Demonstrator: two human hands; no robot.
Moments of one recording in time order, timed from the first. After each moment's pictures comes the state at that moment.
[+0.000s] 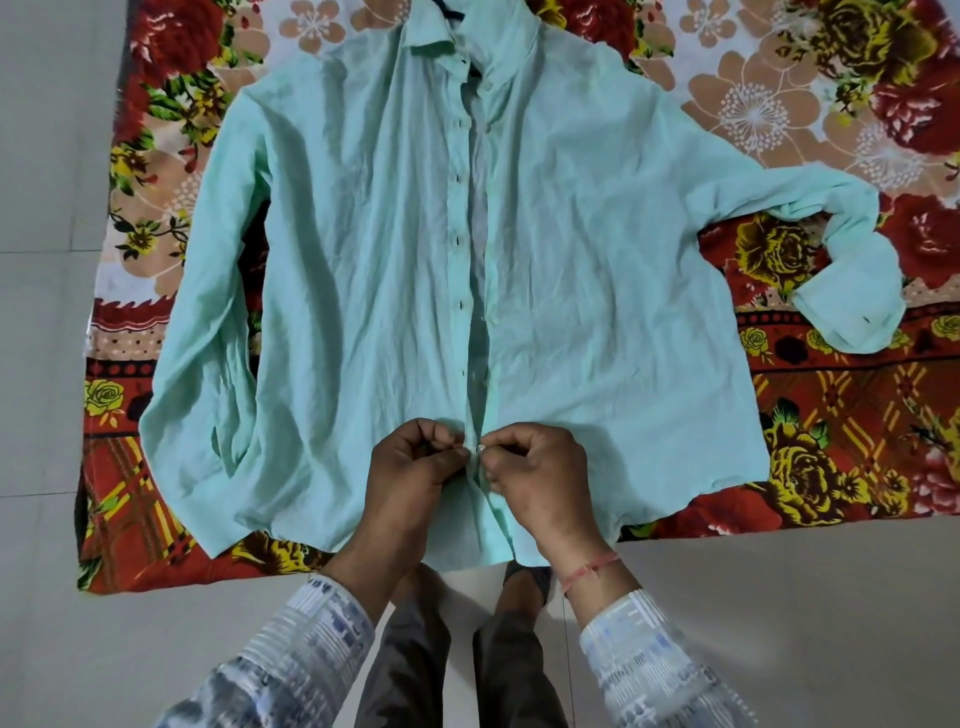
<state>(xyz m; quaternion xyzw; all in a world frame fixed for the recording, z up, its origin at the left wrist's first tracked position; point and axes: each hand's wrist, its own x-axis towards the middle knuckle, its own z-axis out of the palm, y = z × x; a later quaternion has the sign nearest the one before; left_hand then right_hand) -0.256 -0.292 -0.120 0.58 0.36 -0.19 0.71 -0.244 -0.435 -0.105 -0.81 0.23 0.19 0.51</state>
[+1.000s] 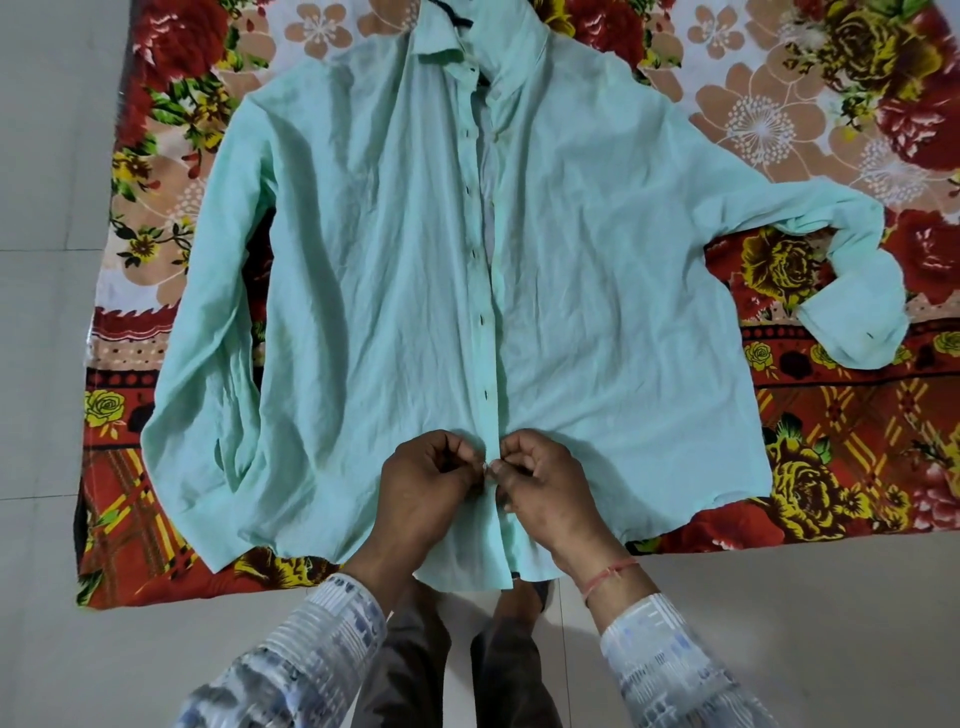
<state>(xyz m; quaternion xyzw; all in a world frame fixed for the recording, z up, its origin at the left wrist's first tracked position) -0.245 -0.288 -0.120 0.72 0.28 -0.24 0.58 -0.243 -0.447 -0.129 -0.78 0.21 0.27 0.52</state>
